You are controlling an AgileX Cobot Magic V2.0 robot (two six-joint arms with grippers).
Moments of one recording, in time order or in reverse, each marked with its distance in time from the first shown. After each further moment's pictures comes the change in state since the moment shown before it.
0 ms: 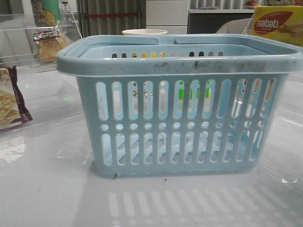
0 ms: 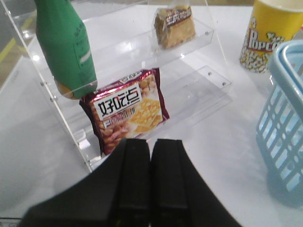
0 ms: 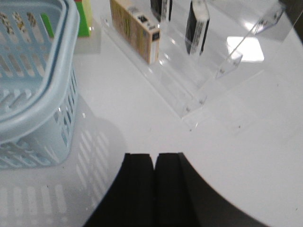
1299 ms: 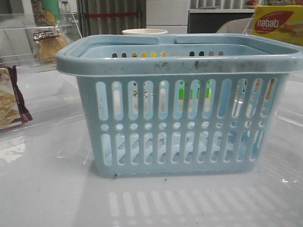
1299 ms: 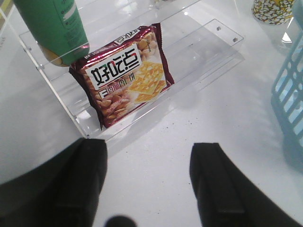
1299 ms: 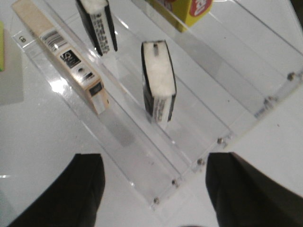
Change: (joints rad) left arm 0.000 0.104 0.025 0.000 0.002 0.050; right arm -0.152 0.913 -0.575 -0.020 -0.160 0.010
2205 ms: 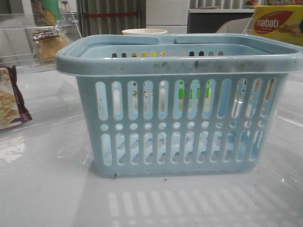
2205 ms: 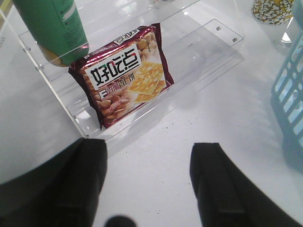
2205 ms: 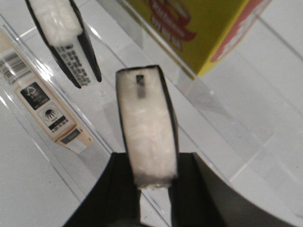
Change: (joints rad) left arm 0.000 0.000 0.000 0.000 0.000 0.000; right arm 0.000 0.256 -0.219 -0.034 0.000 0.002
